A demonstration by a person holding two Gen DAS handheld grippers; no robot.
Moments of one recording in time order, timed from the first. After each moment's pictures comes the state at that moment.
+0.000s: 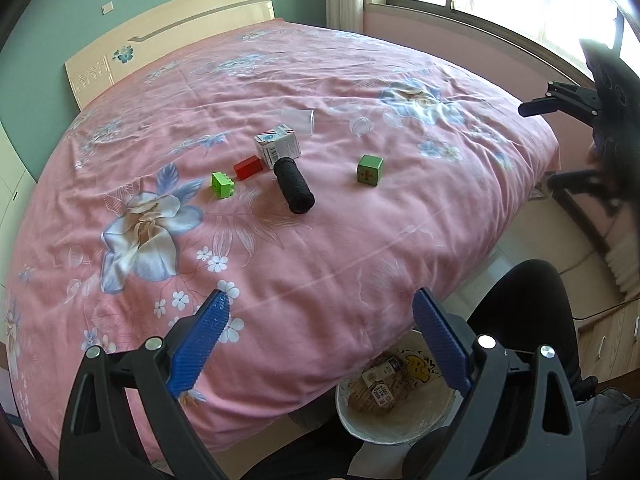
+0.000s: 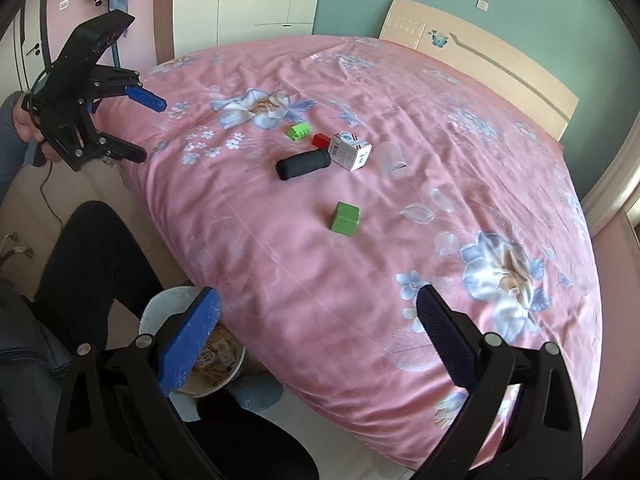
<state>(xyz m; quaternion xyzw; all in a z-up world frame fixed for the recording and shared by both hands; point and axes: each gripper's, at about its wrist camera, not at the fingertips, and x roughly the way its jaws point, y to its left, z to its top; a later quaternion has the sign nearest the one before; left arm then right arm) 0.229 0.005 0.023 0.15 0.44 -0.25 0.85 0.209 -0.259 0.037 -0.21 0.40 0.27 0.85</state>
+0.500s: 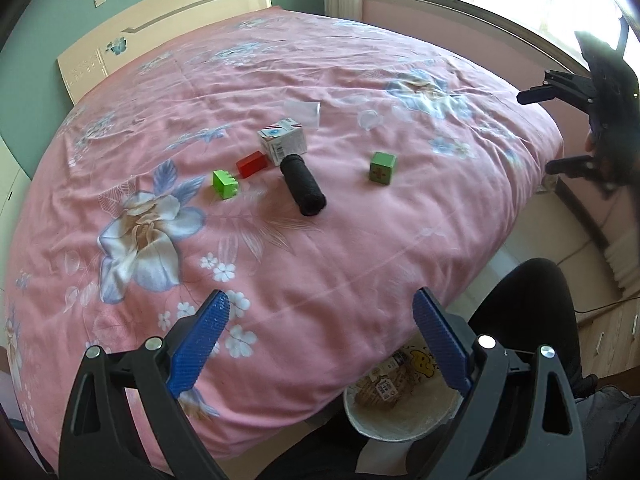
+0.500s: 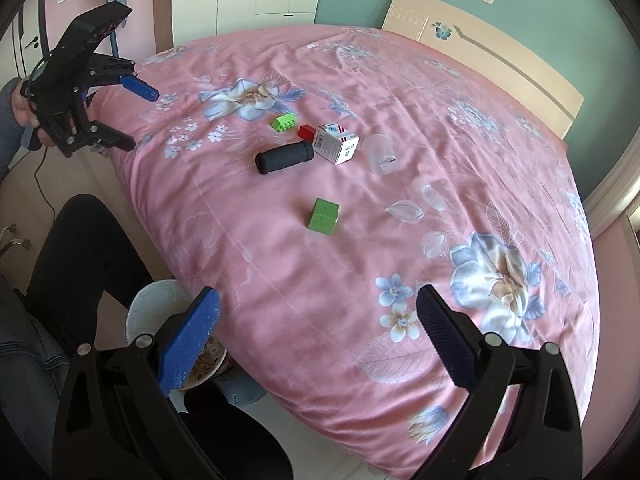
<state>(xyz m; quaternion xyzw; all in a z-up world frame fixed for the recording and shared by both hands) 0.261 0.007 0.022 0.16 0.46 -0.26 0.84 0.246 -0.272 0.033 -0.23 0.41 0.27 0.84</state>
